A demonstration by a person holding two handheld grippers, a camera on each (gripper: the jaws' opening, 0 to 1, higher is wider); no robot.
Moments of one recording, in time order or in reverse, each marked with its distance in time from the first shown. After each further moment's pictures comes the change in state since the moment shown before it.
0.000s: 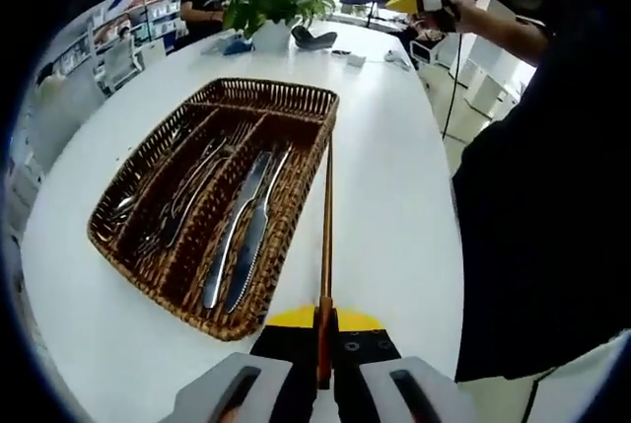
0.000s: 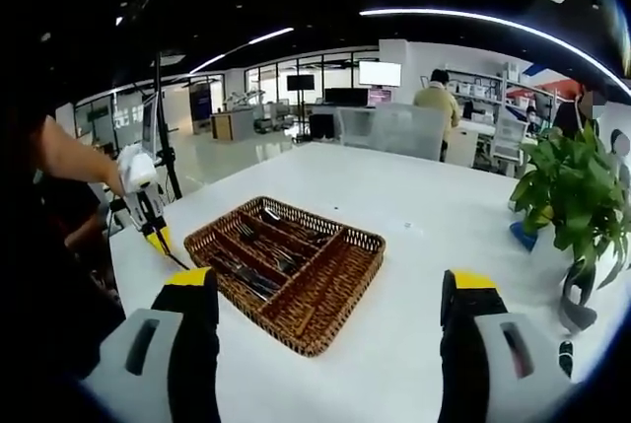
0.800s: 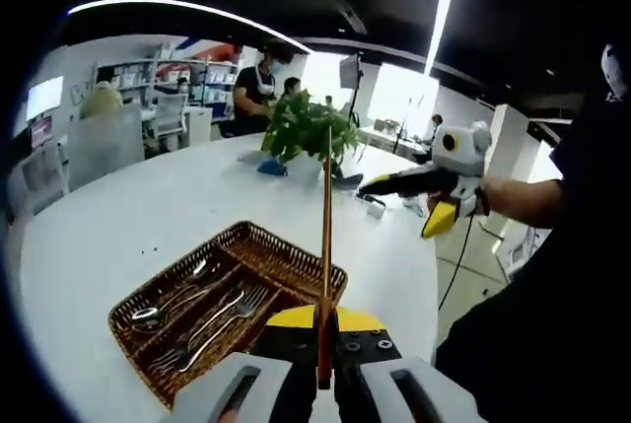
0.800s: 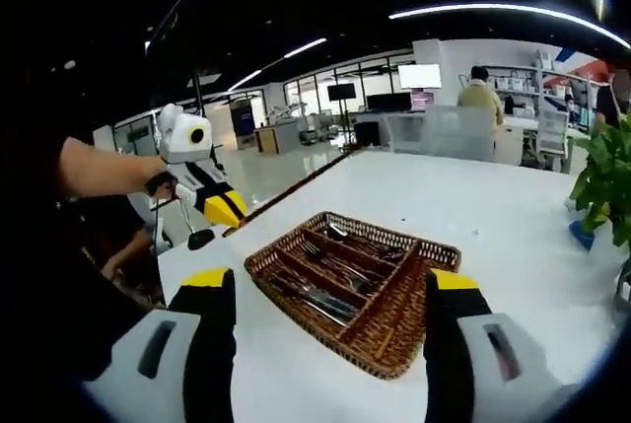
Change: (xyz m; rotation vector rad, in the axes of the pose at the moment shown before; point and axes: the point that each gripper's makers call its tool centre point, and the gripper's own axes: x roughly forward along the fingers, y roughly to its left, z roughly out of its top) left arm -0.058 -0.001 0.173 -0.195 -0.556 0.021; right arm 0.036 0.103 0.014 0.080 -0.026 0.296
